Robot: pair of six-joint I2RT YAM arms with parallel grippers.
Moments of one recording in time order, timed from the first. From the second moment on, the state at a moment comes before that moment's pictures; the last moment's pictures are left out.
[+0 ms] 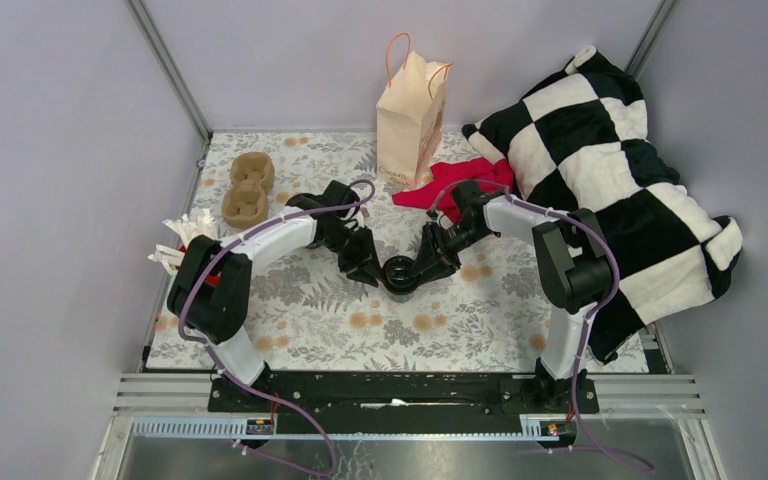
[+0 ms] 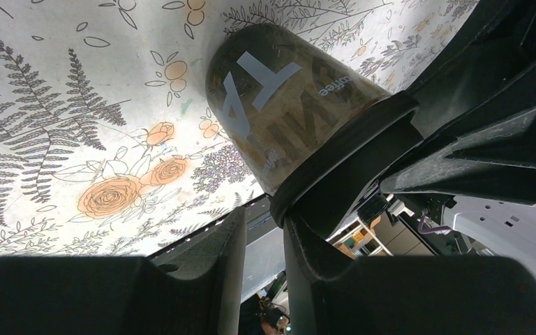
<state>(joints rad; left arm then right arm) -0.51 1.72 1.14 -0.71 0.60 -0.73 0.41 1.94 1.20 -0.71 -0.98 0.49</state>
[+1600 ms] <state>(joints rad) -0.58 1.78 1.35 -0.91 0.43 -0.65 0.47 1.80 1.18 -0.63 -0.79 0.41</state>
